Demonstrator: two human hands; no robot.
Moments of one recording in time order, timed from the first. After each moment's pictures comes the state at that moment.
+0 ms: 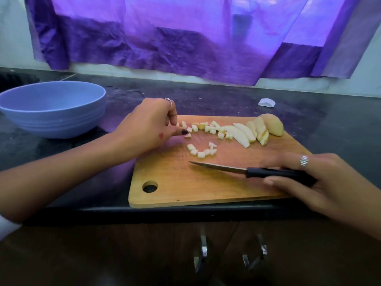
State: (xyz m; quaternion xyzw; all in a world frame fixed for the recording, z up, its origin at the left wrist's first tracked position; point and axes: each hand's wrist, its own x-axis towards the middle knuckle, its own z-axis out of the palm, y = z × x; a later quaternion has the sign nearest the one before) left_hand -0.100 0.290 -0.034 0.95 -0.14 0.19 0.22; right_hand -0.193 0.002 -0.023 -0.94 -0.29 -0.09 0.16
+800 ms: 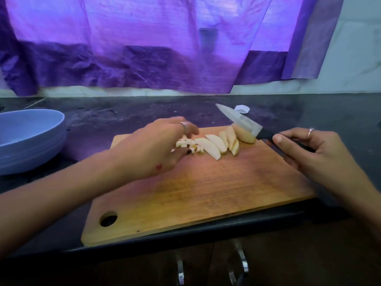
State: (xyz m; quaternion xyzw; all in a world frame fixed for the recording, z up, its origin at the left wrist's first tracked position) left_hand -0.099 0.233 -0.020 0.92 -0.33 0.15 0.13; right_hand -0.144 -0.053 -0.038 -0.84 -0.15 -0.20 0.48
